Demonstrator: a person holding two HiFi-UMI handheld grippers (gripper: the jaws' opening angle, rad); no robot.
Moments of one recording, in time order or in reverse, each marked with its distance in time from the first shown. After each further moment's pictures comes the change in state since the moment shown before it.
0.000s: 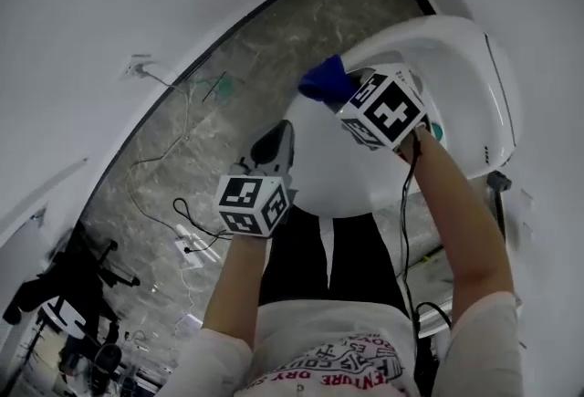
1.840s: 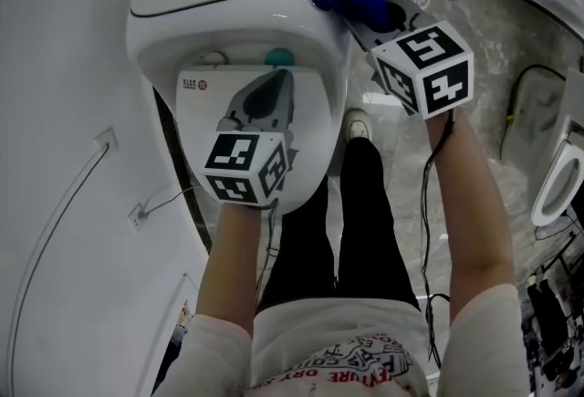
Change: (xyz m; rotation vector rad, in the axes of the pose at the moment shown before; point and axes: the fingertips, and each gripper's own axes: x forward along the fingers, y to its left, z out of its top) left arm 0.167 -0.389 -0.142 0.753 0.429 -0.532; right arm -0.252 -0.112 -0.447 0.847 -0.771 -0.757
